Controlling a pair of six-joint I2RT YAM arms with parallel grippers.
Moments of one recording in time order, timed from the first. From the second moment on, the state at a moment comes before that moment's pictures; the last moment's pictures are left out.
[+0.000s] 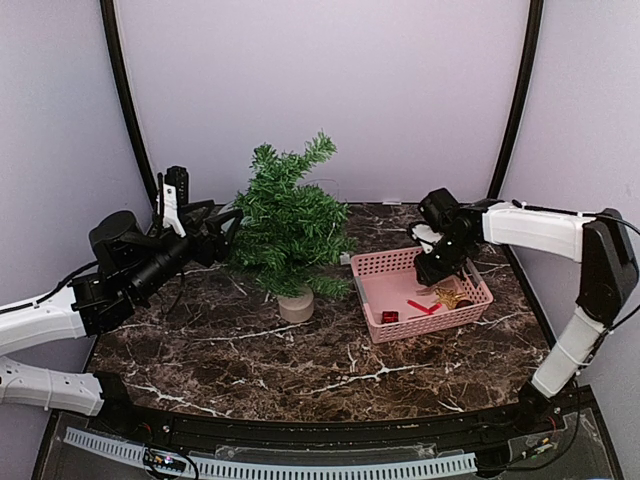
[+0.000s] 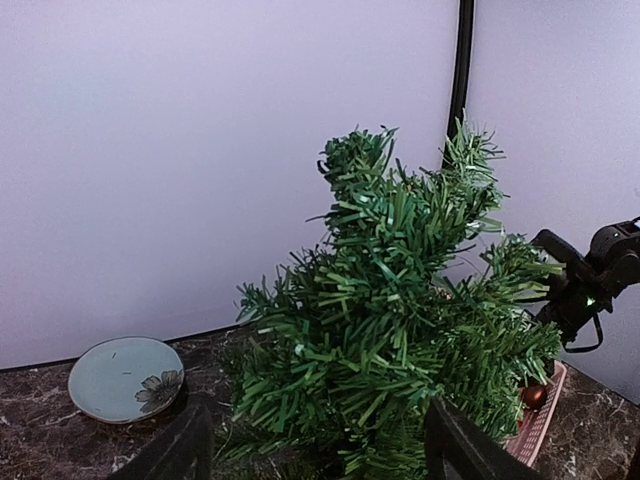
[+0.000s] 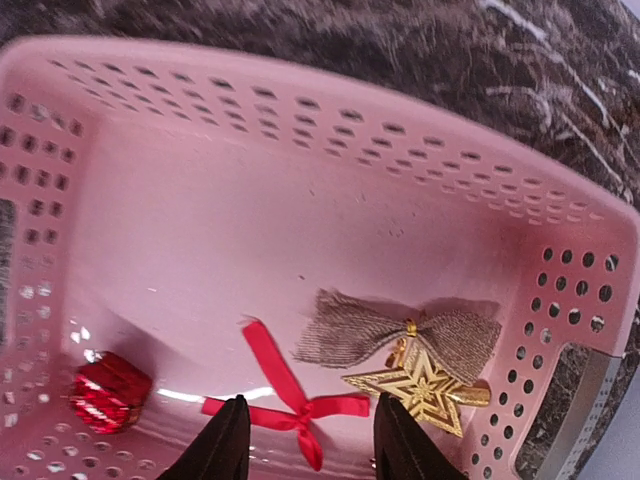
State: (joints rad) left arm -0.83 0.92 0.67 0.32 -0.27 -0.10; right arm 0.52 1.61 1.21 -0.73 0.08 0.03
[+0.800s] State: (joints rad) left arm -0.79 0.93 0.67 0.33 -0.24 -0.10; right arm 0.48 1.96 1.39 -0.78 0.33 -0.04
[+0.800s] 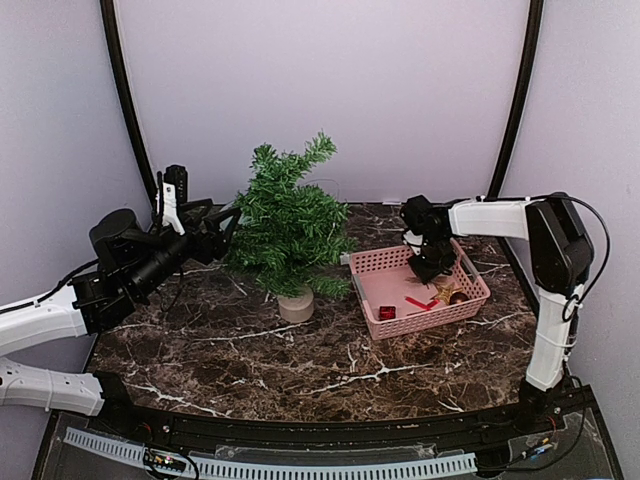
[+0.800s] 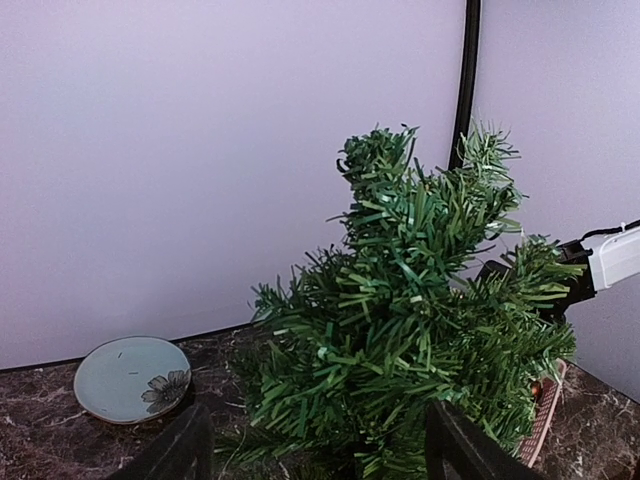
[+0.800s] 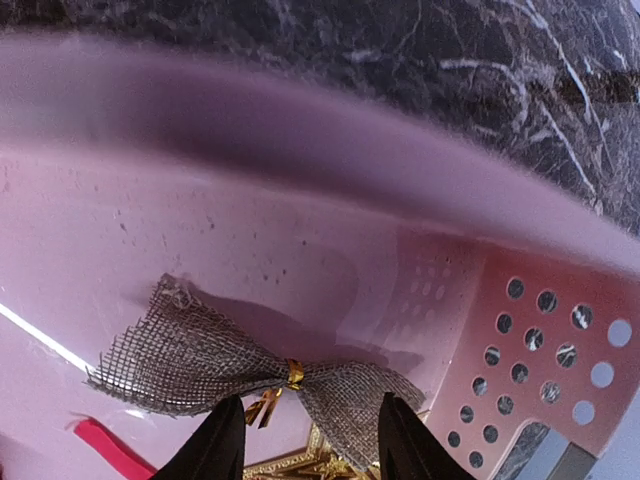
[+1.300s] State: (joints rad) left arm -0.78 0.94 0.67 0.33 -0.23 -0.11; right arm 0.46 1.90 1.39 -0.75 0.18 -0.08
